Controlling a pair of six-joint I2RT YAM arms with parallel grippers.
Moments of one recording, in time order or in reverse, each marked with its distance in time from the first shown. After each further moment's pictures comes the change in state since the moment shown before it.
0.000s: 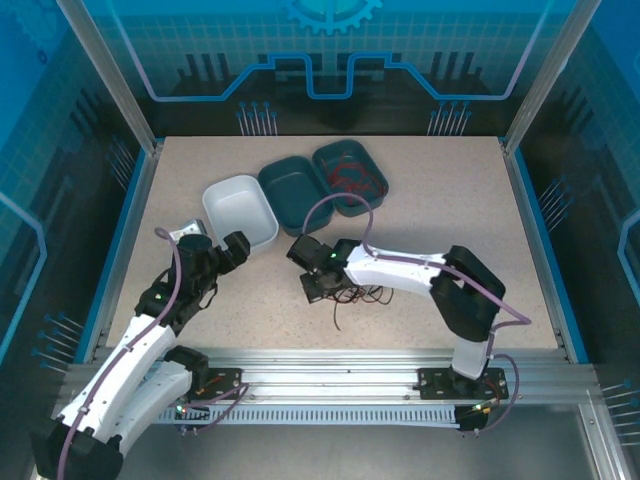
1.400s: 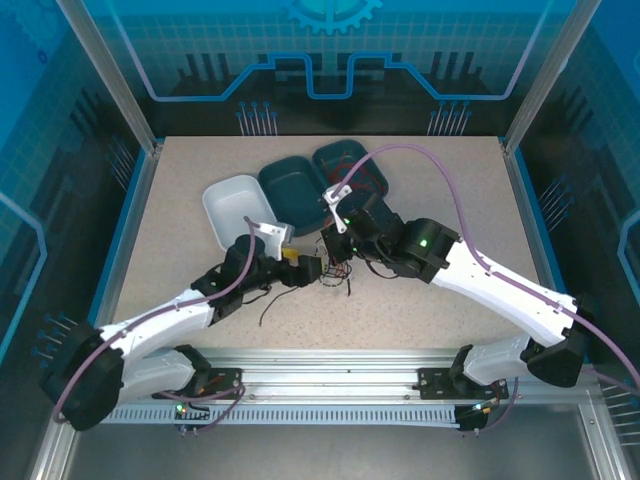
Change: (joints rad) left arm -0.349 0.415 -0.071 0.674 0.437 0.193; right arm -0.026 -0.451 0.148 -0.075 0.110 -0.239
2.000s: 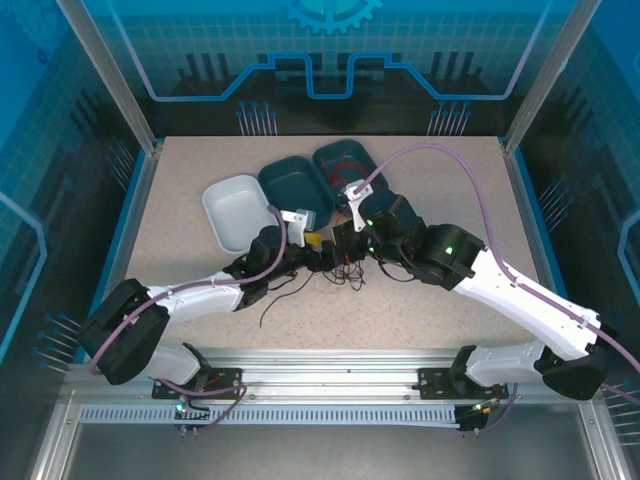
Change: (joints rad) left arm -0.054 0.267 0.113 0.291 -0.058 -0.060; right arm -0.021 -0.106 -0.049 0.015 -0.027 0.073
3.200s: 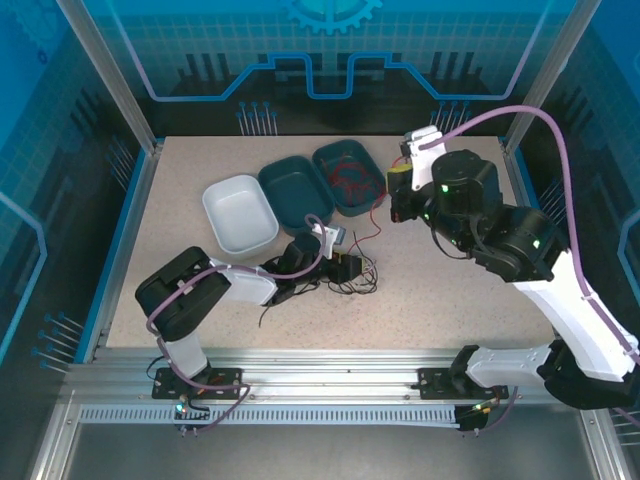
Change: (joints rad) left arm -0.077 0.352 0.087 0.134 0.076 -0.022; right arm -0.104 -0.036 0.411 -0.207 0.238 -0.222
